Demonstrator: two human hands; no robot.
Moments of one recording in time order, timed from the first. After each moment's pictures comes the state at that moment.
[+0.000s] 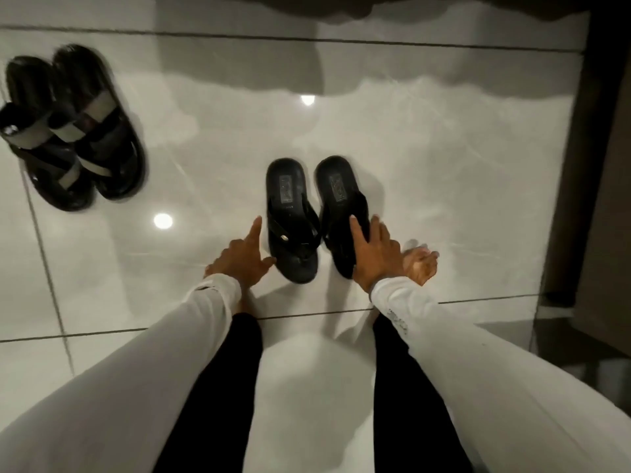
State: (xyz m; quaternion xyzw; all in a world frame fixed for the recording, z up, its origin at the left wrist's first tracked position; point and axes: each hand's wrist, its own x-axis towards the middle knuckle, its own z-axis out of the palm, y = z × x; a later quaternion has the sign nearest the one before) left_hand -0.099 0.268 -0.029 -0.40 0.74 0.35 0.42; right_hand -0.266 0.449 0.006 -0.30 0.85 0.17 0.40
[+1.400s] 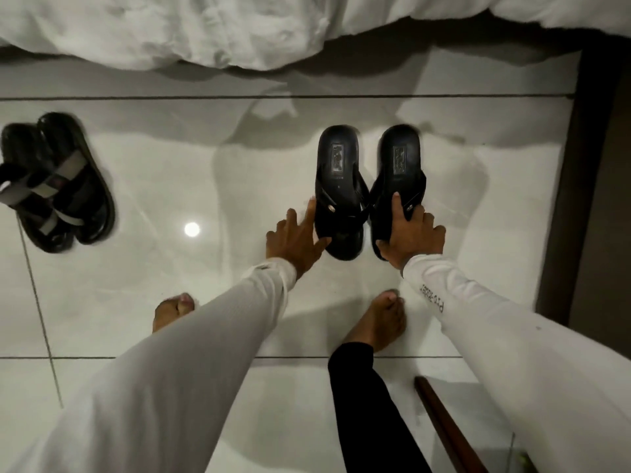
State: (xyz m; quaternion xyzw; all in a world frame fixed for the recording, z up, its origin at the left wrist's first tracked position) left_hand -0.347 0.338 -0.024 -0.35 0.80 0.30 0.38; right_hand -0.494 0.482 -0.014 -0.25 0.87 0.16 0.38
